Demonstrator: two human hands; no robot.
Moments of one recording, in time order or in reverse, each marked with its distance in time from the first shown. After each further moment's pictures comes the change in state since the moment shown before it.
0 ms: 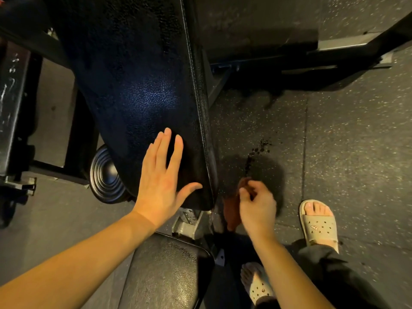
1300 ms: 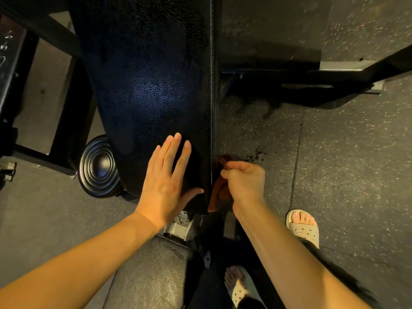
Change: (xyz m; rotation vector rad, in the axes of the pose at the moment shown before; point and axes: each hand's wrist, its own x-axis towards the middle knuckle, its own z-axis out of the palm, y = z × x) left_hand -0.002 -0.002 0.002 -0.046 0.038 0.001; right_hand 0.016 -0.091 0.013 0.296 -0.066 0.230
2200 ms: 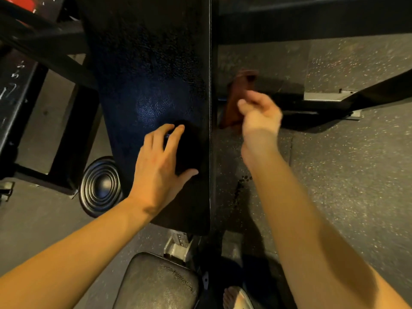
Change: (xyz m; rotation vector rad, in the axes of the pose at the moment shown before) left_hand 0.086 0.002 -0.083 -0.029 0.069 -0.132; right_hand -0.010 -0.172 -0.001 0.365 -0.035 -0.510
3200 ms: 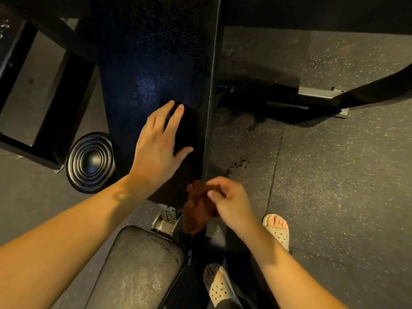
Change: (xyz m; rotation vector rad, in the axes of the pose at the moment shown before) left_hand -0.017 0.004 0.008 -0.073 -0.010 -0.048; right_hand -0.110 0.109 -0.096 -0.652 -0.534 0.222
